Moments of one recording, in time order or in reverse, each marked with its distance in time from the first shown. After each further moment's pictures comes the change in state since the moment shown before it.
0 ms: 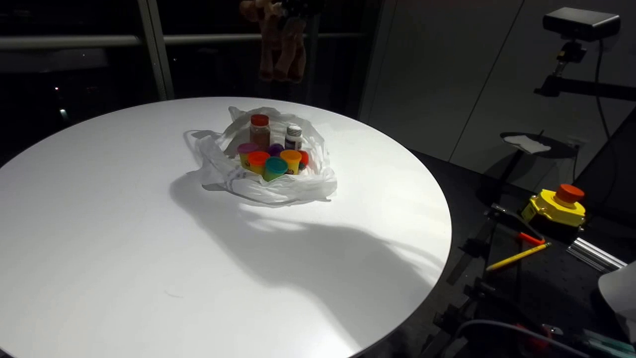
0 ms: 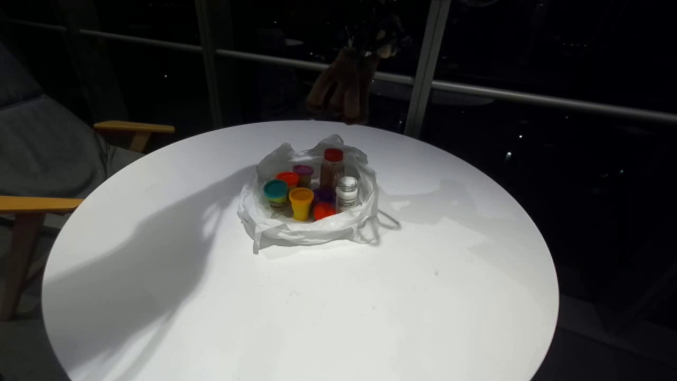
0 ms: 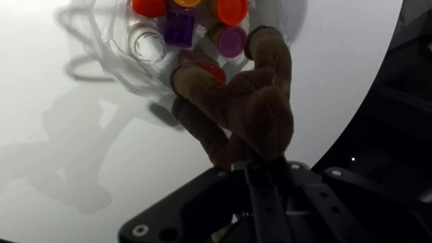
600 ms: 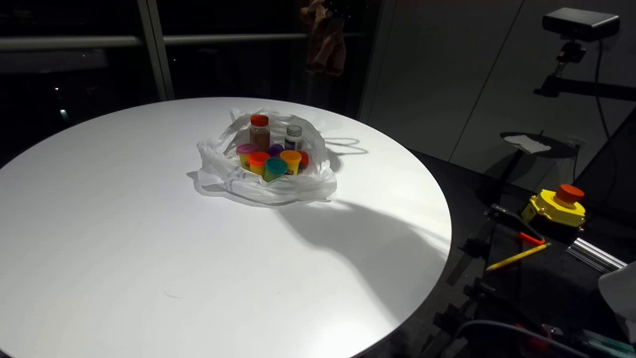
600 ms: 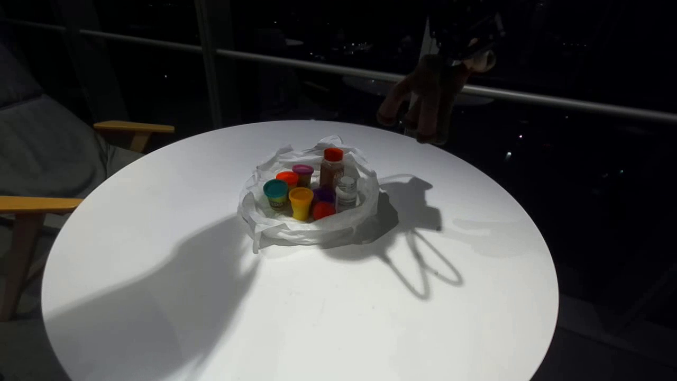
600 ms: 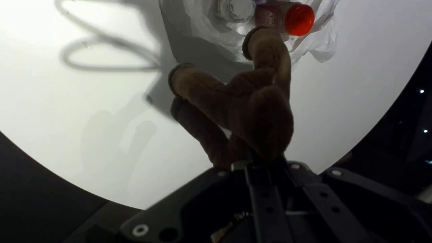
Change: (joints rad) arm -0.059 0.000 -0.140 0.013 -0.012 -0.003 0.161
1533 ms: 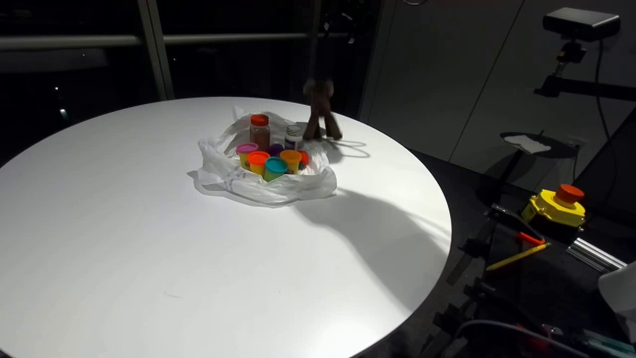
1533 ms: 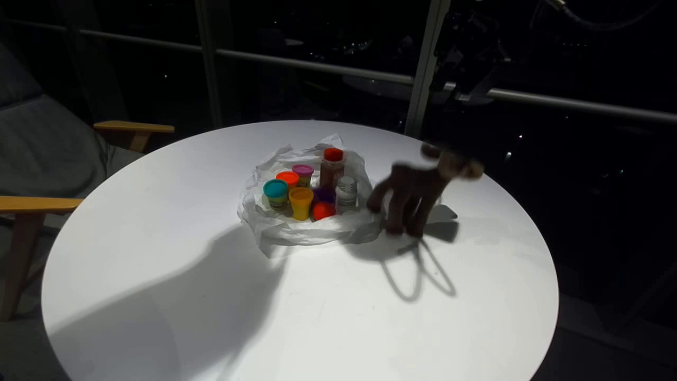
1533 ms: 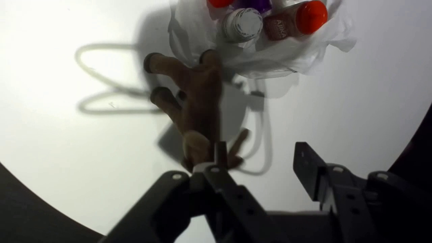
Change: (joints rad) arm -0.029 0.106 -0.011 0.113 -0.012 -0.147 0.271
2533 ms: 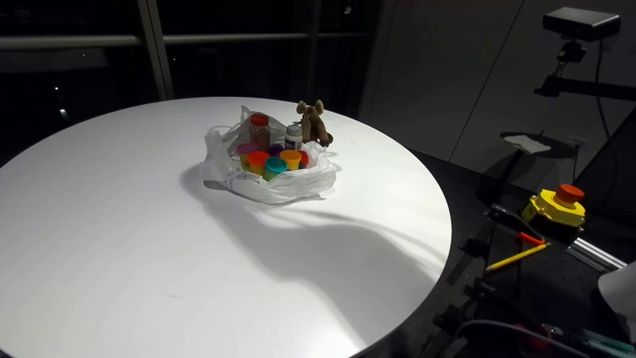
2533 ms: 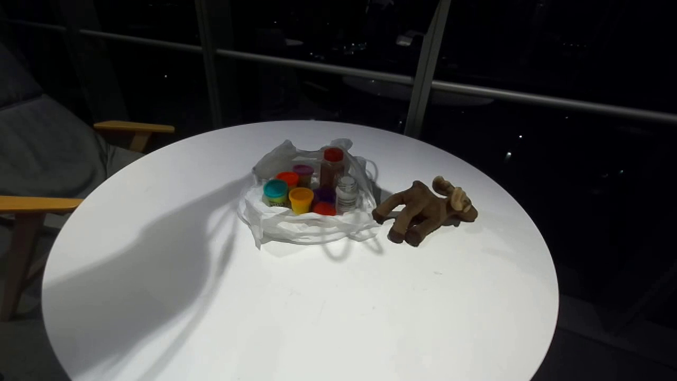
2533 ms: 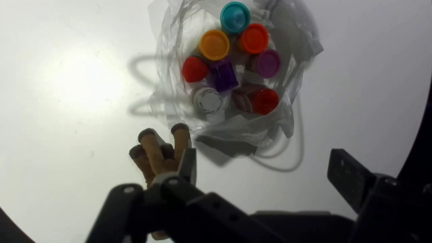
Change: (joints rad) arm 0.137 -0.108 0.009 -0.005 -0.076 -0.161 0.109
